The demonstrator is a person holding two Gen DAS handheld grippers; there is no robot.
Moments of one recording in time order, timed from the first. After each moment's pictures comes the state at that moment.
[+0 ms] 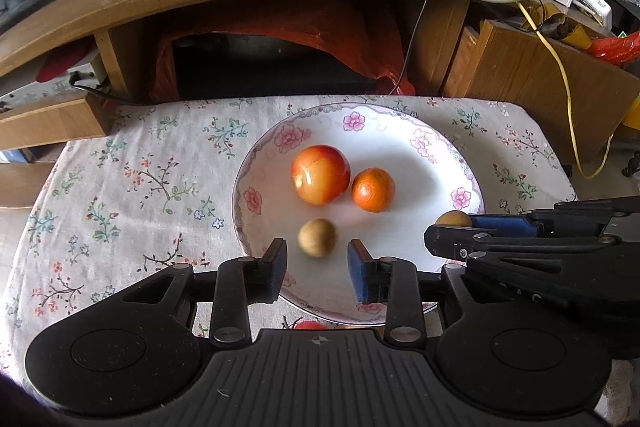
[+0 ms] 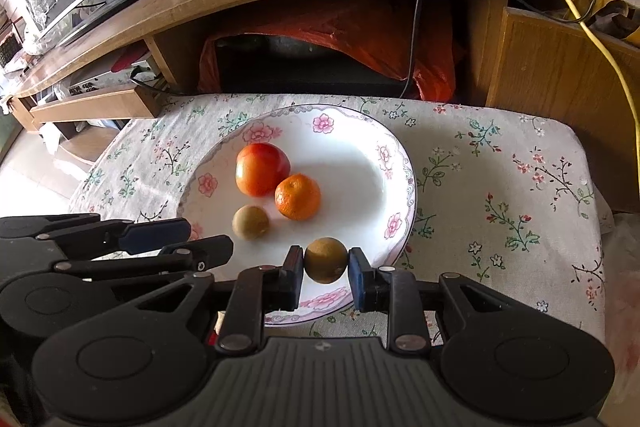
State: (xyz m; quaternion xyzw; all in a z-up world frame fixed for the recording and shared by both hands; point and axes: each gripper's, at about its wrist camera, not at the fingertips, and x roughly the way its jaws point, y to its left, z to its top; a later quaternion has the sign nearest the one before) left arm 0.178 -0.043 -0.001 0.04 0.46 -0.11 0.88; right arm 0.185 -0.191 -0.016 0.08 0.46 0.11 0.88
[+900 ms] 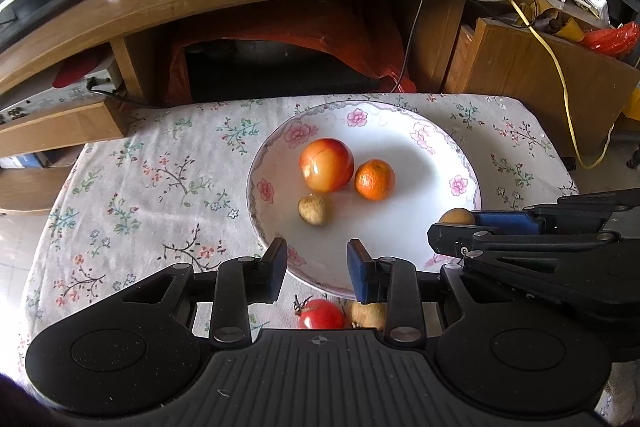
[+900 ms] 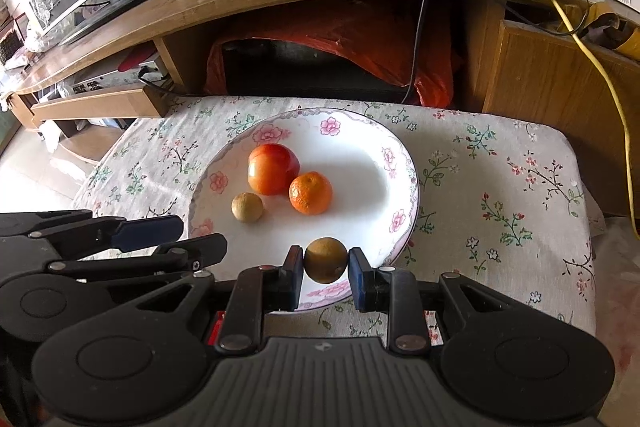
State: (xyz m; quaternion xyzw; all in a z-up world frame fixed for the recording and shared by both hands) left arm 0.158 -0.041 0.008 0.06 0.46 -0.11 0.88; right arm 0.170 -0.182 -0.005 0.07 0.46 0.10 0.88
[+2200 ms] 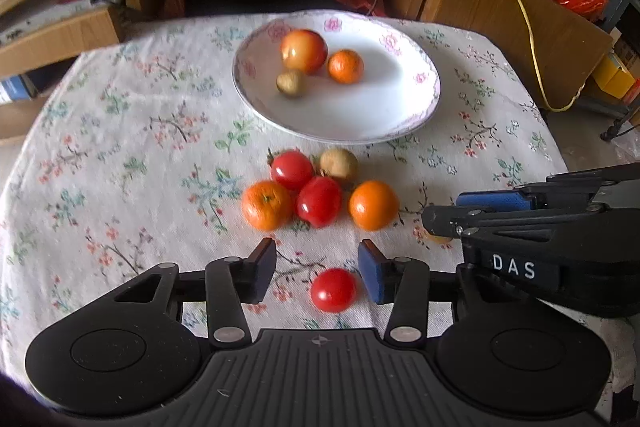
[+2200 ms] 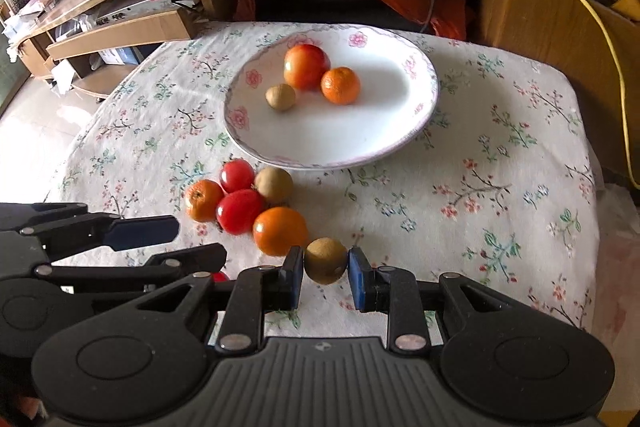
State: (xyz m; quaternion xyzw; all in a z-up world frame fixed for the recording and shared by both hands) left arm 0.088 -0.026 -0.015 0.03 0.51 -0.13 0.85; right arm 0.103 -0.170 -0.019 0.04 0.51 0.12 0.85
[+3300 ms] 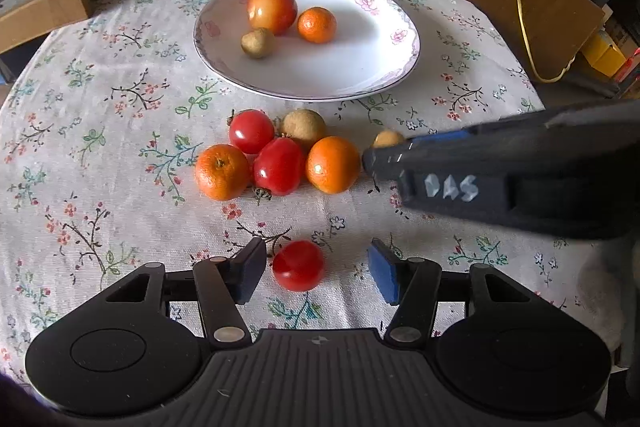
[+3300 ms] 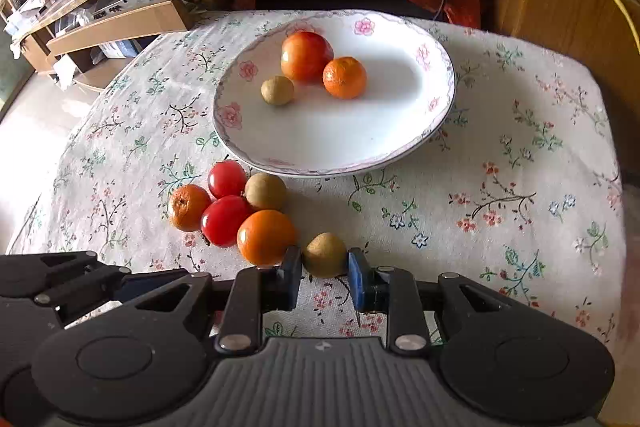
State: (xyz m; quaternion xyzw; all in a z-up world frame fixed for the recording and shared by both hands) left arm 0.085 -0.039 -0.034 0.03 0.54 -0.15 0.83; right arm 0.124 -0.165 -0.035 0.04 0.51 0.14 0.85
